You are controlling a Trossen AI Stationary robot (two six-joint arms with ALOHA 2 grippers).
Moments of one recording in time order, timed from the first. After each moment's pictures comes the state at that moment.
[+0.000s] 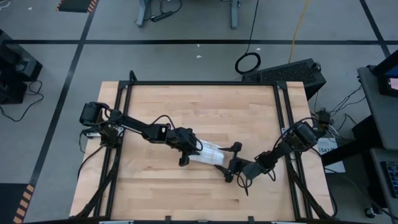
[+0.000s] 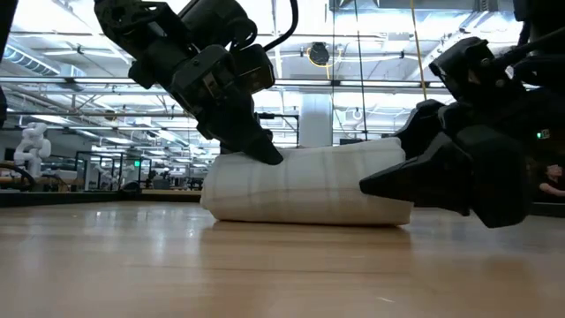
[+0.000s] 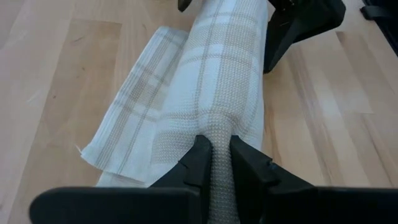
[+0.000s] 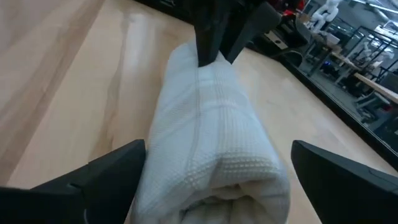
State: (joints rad) left arm -0.08 1.71 0.82 0.19 0.16 -0.15; right arm 0.56 1.96 0.49 1.09 0.88 -0.11
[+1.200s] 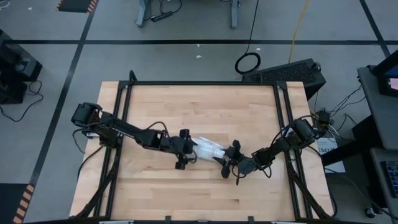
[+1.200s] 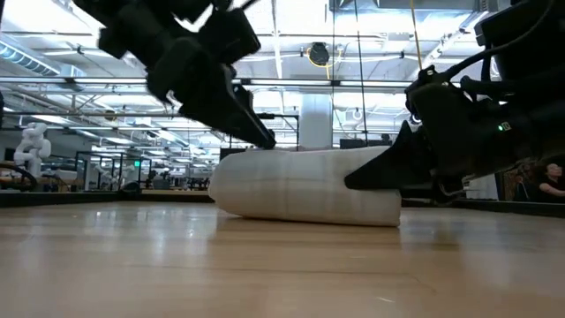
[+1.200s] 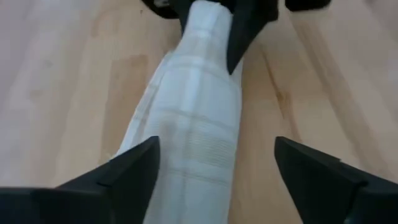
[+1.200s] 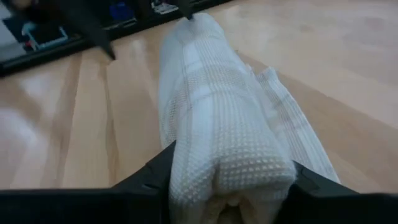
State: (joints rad) left arm -0.20 1.62 0.82 0.12 -0.13 0.04; right arm 0.48 1.95 0.49 0.99 0.76 0.60
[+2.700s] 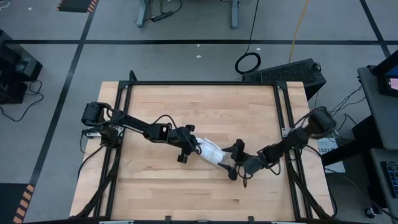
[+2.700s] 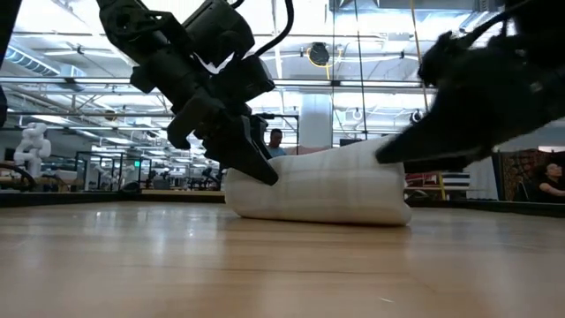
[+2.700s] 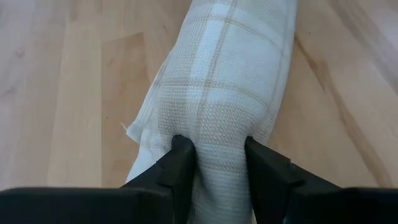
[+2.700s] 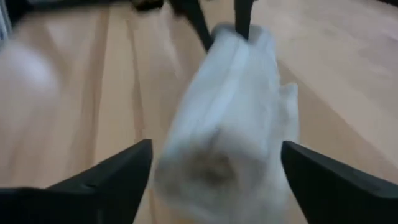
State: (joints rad) left arm -0.06 1.74 0.82 0.16 0.05 0.21; right arm 0.52 1.68 0.47 0.67 0.66 0.50
